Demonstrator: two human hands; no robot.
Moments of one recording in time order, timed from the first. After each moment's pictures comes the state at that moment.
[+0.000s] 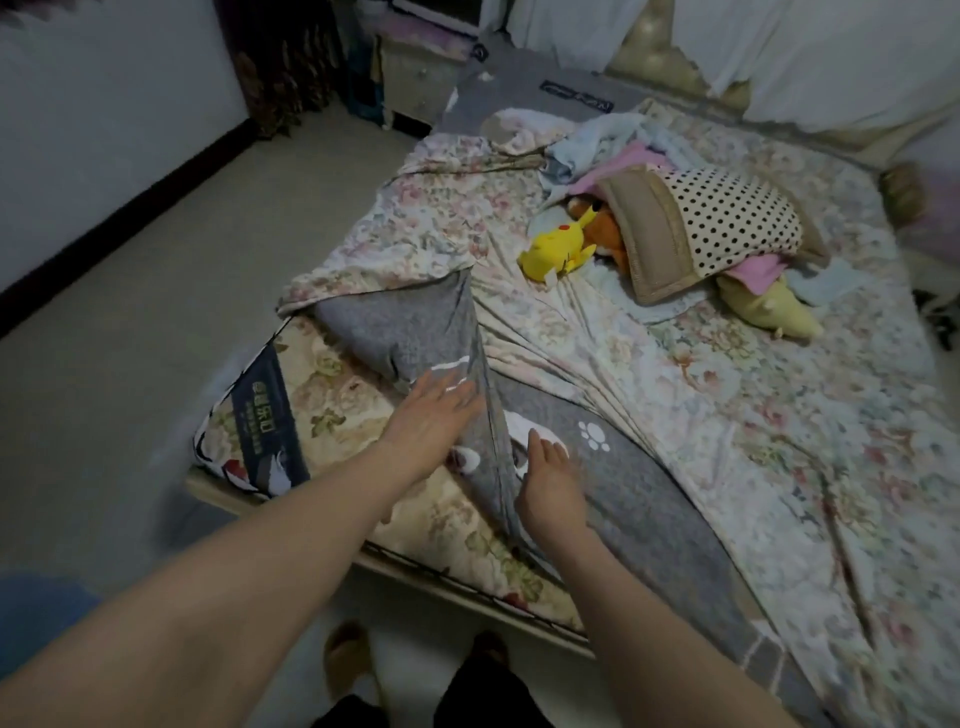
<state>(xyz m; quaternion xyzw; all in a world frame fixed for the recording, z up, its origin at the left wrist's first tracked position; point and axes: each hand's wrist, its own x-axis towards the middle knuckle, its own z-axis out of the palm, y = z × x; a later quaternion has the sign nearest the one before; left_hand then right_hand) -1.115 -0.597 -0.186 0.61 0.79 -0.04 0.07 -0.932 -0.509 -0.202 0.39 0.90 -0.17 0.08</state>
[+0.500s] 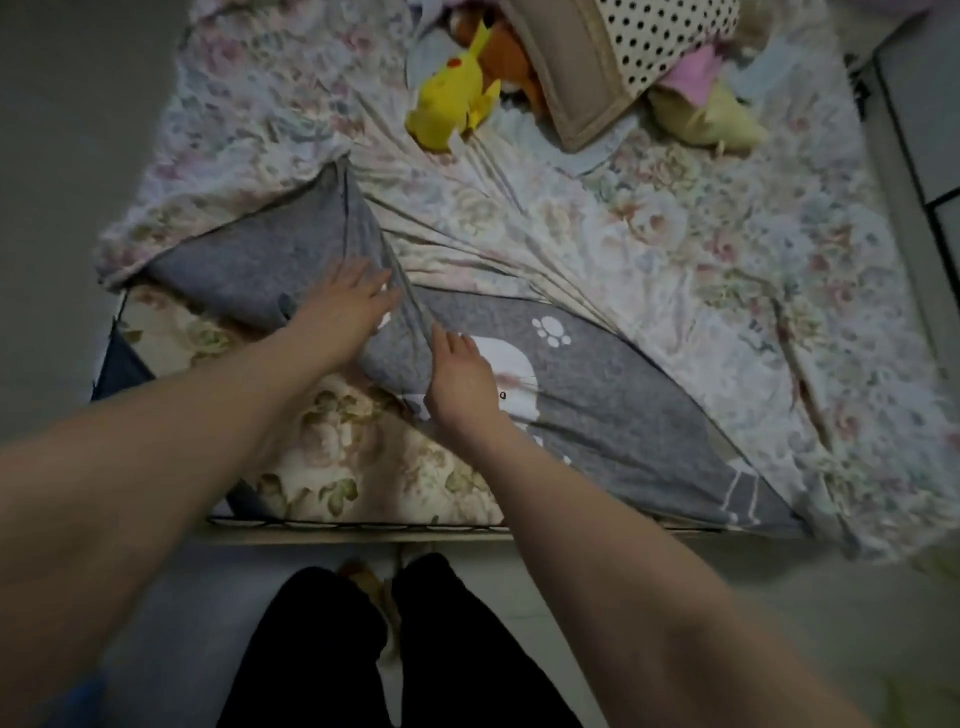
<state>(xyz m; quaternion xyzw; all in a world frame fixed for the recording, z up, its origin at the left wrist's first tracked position) -1.228 -0.482 -0.250 0.70 0.71 -0.09 0.08 -1.041 -0.459 -0.262 0.45 0.87 -0.21 0.08</state>
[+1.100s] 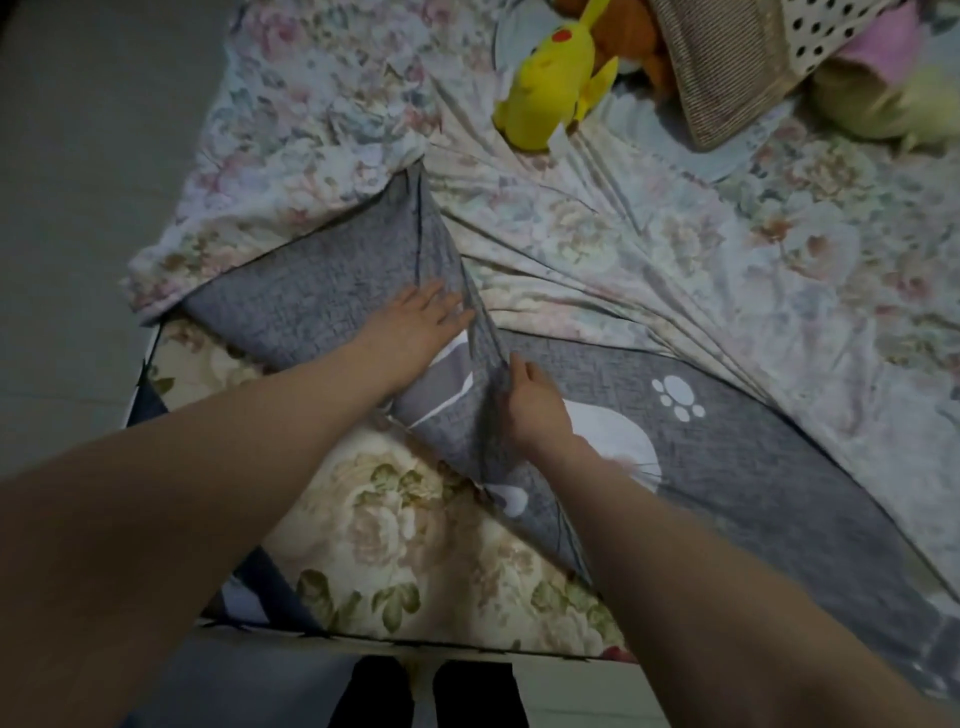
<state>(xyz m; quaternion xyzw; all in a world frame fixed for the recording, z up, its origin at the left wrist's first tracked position) -1.317 -0.395 -0.371 0.73 0.64 -0.19 0.13 -1.125 -0.359 -0.423 0.50 0.80 -0.30 0.15</state>
